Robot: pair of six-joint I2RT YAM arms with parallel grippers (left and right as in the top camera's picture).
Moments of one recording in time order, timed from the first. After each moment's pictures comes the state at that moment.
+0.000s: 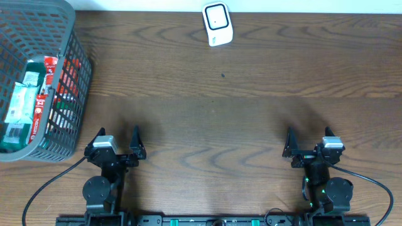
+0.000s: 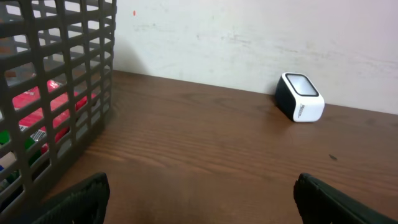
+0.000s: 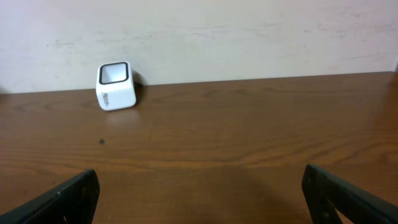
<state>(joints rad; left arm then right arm) 0.02 0.01 0.01 -0.10 0.05 -0.17 0.01 0.01 0.01 -0.07 -0.03 0.09</state>
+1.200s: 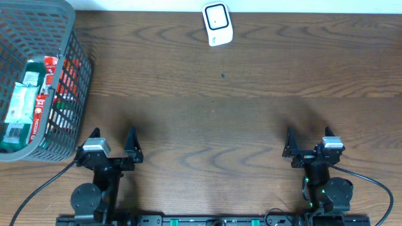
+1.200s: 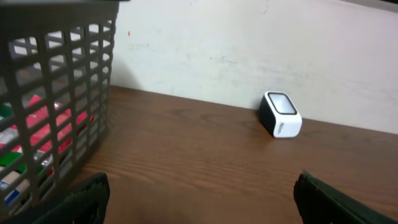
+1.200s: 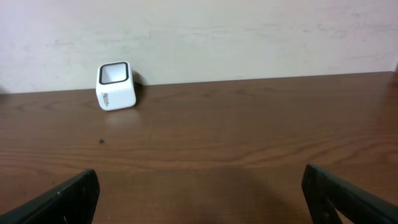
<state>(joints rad) 0.02 0.01 0.23 -0.29 0.07 -0.20 0.01 0.01 0.01 -0.07 -0.03 0.09</state>
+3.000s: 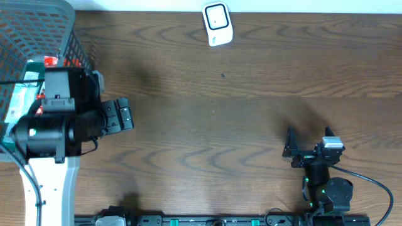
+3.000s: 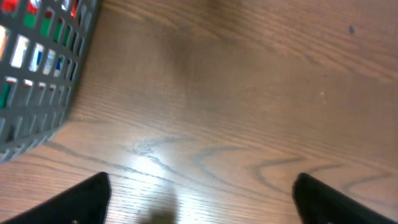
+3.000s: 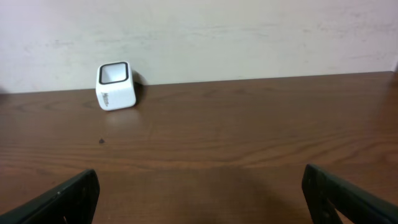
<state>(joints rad) 0.02 1.19 1.43 -1.36 0.07 -0.20 0.01 0.01 0.01 -0.07 -0.03 0.09</state>
